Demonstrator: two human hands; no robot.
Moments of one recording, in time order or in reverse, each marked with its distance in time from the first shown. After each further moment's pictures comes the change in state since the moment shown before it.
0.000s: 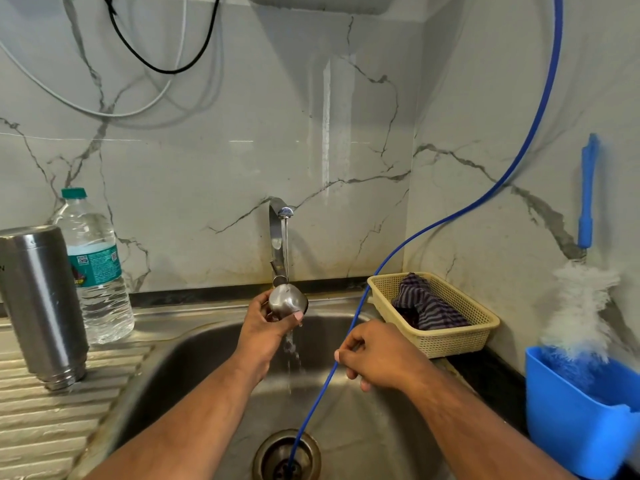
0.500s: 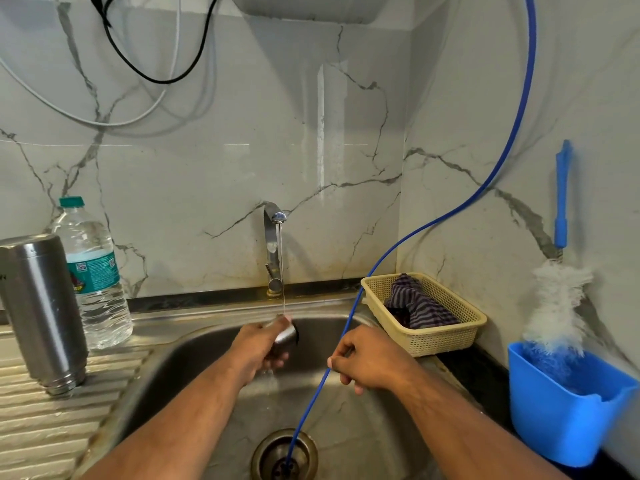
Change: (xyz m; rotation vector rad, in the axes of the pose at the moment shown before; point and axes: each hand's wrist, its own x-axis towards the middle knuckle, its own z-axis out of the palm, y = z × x) left_hand -0.009 0.010 -0.012 0.223 -0.082 -0.316; right_hand 0.005 0.007 0.007 -0.041 -0.056 0.012
